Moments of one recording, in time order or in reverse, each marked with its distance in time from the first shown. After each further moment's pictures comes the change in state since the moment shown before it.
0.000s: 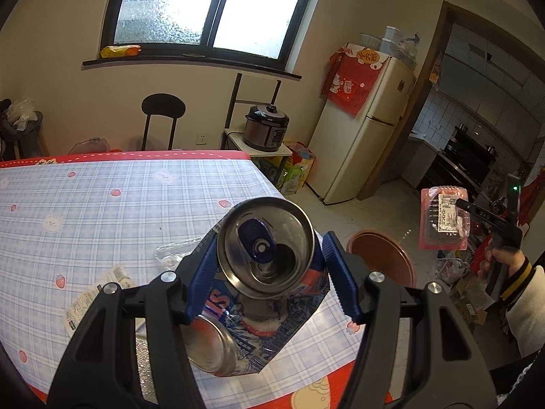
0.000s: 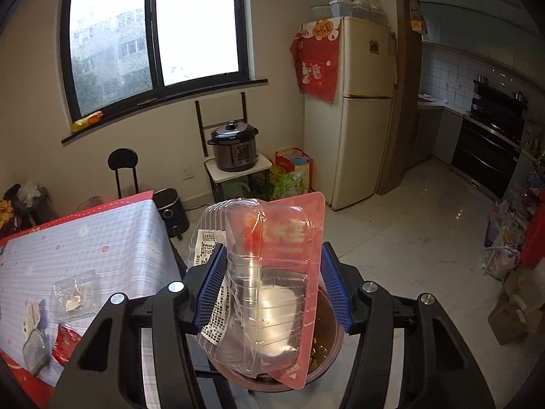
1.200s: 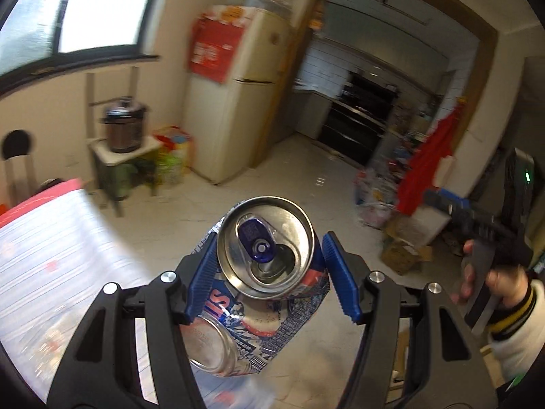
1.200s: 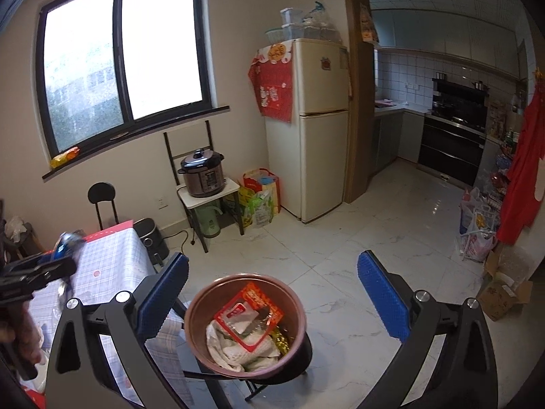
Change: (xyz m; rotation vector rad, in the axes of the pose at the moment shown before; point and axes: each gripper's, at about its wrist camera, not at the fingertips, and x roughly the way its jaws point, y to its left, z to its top) left arm 0.147 -0.219 0.048 0.291 0.145 -0.473; right arm -0.091 -0.042 -0.011 0.117 -0.101 -0.117
